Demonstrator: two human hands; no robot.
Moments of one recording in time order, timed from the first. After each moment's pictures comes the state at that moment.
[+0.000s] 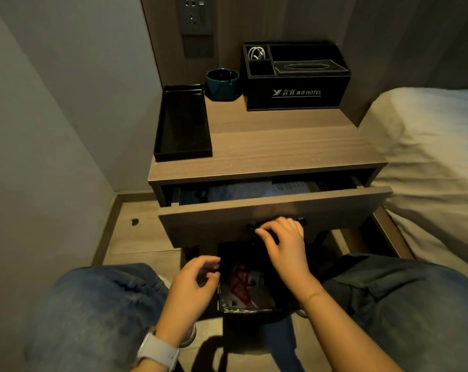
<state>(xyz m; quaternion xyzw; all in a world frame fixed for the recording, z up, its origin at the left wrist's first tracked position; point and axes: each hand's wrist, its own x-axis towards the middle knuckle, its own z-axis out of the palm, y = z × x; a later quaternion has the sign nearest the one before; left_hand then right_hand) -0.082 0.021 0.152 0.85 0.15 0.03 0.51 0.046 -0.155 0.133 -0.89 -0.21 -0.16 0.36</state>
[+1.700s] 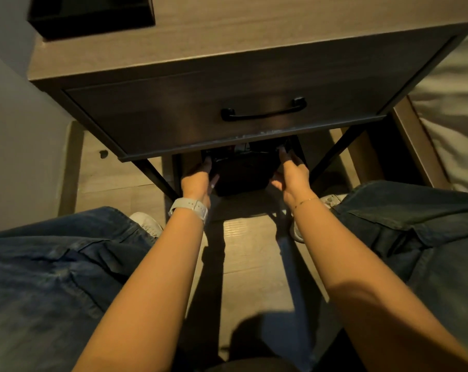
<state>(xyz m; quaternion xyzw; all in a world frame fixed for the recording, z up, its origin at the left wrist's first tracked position) 0.079 0.004 0.022 0.40 0.50 0.02 0.77 0.128 -0.163 0.013 -0.55 0.34 0.14 0.75</state>
